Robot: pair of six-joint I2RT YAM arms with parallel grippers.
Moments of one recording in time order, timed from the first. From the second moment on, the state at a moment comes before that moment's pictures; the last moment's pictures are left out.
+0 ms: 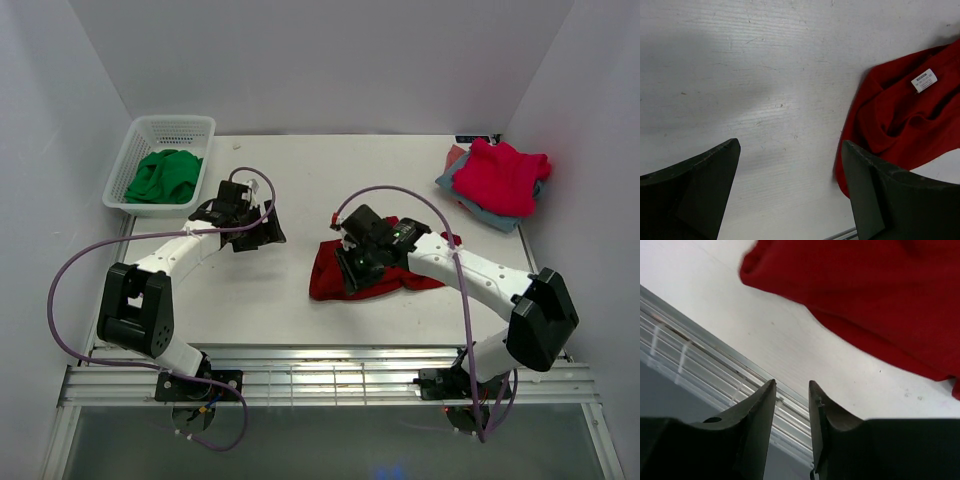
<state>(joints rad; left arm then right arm) -0.30 1.53 1.01 -0.40 0.18 -0.46 0.85 1.45 1.21 -0.80 -0.13 0.30</state>
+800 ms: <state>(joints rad) -0.30 1.51 1.01 -0.41 0.16 -0.45 0.72 1.73 1.37 -0.67 -0.05 0.20</state>
